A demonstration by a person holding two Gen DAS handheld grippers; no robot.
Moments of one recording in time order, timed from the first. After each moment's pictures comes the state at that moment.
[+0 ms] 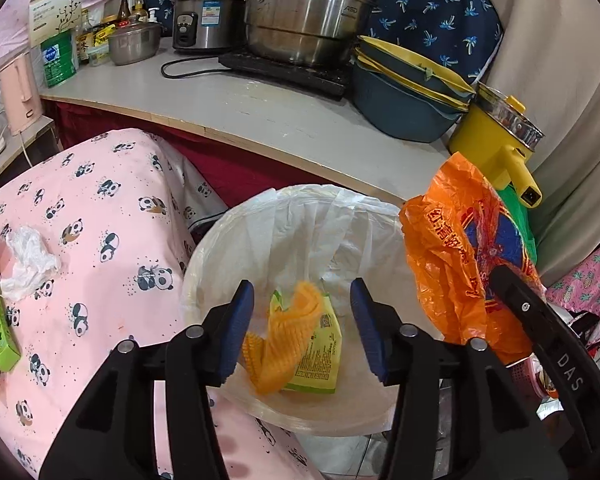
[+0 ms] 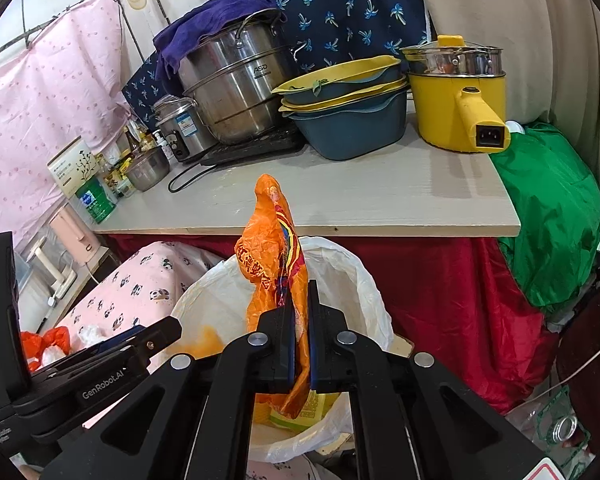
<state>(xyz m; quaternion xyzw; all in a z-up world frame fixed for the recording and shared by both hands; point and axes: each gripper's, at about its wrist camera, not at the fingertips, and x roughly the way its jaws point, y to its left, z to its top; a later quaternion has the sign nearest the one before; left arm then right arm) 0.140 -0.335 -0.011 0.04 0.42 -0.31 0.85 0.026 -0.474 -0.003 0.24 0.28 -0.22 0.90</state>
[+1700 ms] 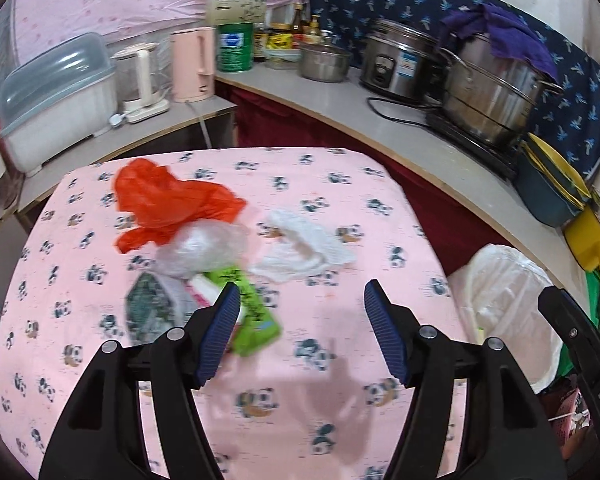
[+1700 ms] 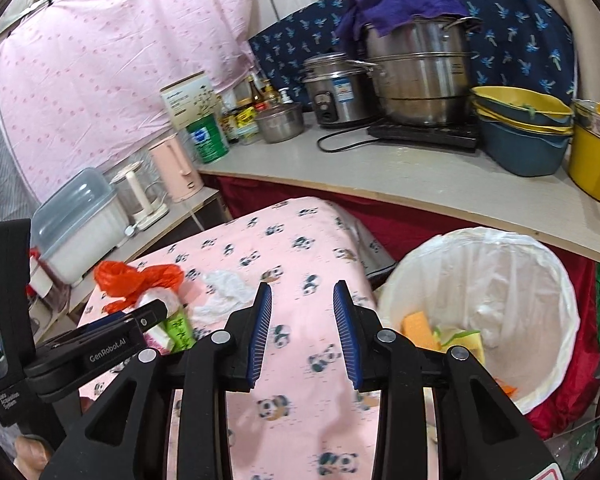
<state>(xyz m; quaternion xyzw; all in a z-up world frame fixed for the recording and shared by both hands) 0.178 -0.084 0.022 -0.02 0.40 -0.10 0.91 0.102 -0.271 0.038 0.16 0.30 -0.06 0.94</state>
